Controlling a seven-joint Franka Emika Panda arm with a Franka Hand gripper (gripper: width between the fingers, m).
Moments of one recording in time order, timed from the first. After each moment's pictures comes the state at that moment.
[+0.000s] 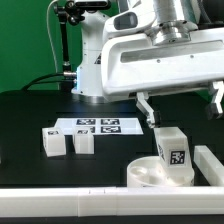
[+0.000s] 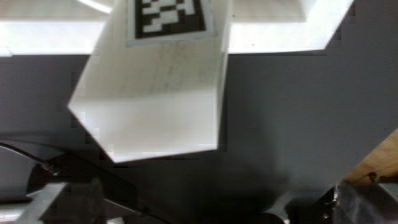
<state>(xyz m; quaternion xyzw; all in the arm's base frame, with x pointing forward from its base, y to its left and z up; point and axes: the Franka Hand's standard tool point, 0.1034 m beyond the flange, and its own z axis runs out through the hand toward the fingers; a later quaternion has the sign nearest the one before) 0.661 0.068 0.119 -0.95 -0.01 -0.30 0.05</state>
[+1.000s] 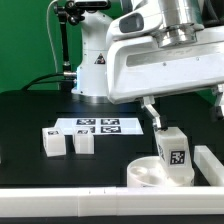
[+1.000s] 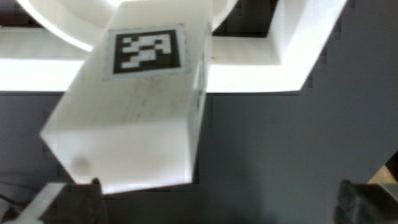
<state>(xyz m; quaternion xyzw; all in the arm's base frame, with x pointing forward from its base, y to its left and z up) 0.660 0.076 0.114 -0.98 -0.06 -0.18 0.07</state>
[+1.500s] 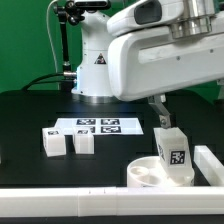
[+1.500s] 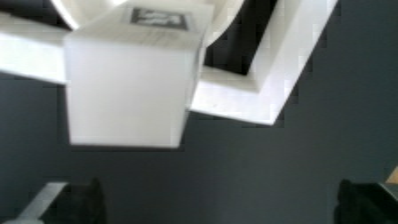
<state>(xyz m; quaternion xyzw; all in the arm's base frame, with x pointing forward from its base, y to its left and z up) 0.665 0.084 0.123 -0.99 -0.13 -0.06 0.09</state>
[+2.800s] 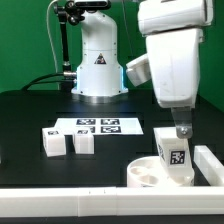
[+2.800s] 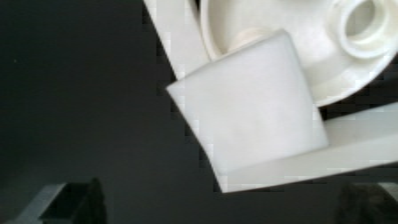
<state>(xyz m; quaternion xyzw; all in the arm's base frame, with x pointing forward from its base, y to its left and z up) 0.669 0.067 0.112 -0.78 -0.62 -0.09 0.00</state>
